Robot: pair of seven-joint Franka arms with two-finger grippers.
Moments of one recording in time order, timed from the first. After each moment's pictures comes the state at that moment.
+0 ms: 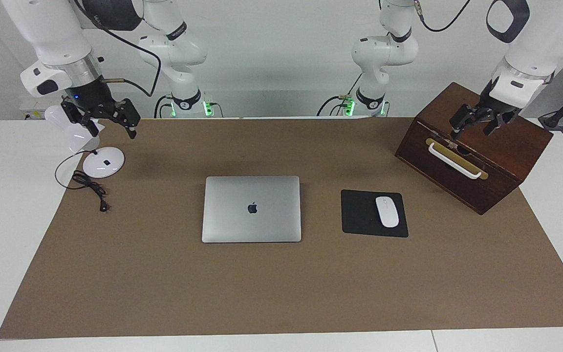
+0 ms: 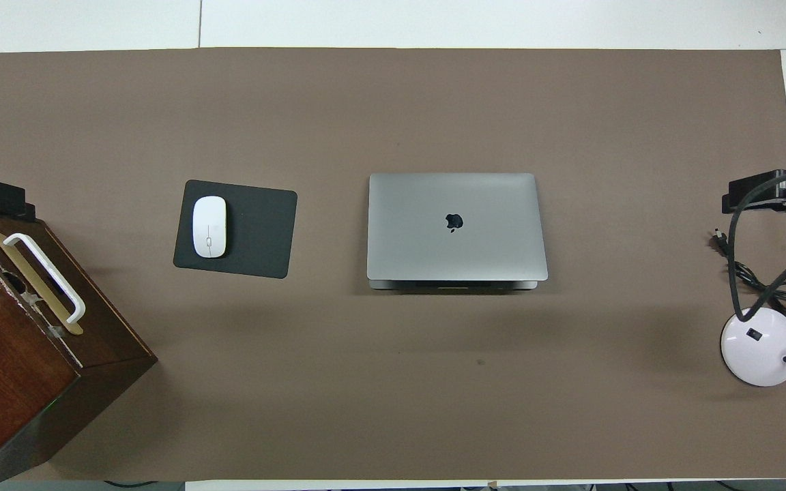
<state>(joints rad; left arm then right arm) -0.05 -0.02 0.07 -1.62 -0.01 1.59 -0.02 -0.05 -0.06 0.02 -1.66 0.00 1.62 0.08</state>
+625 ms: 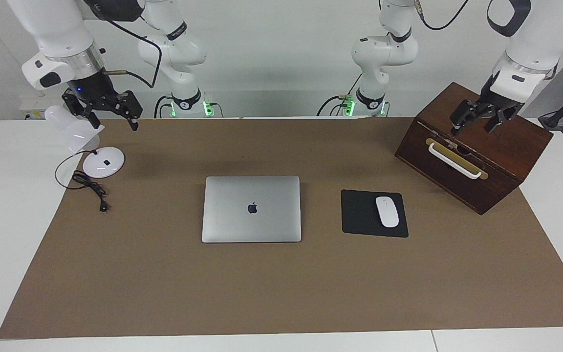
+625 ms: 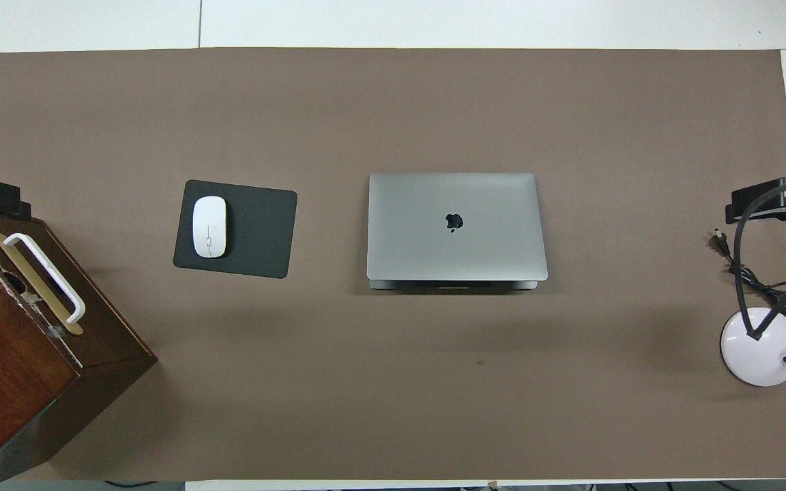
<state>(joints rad) -0.05 -0.03 0.07 -1.60 -0.01 1.57 -0.02 -0.05 -0.07 0.03 -1.63 -0.01 1.56 0.08</state>
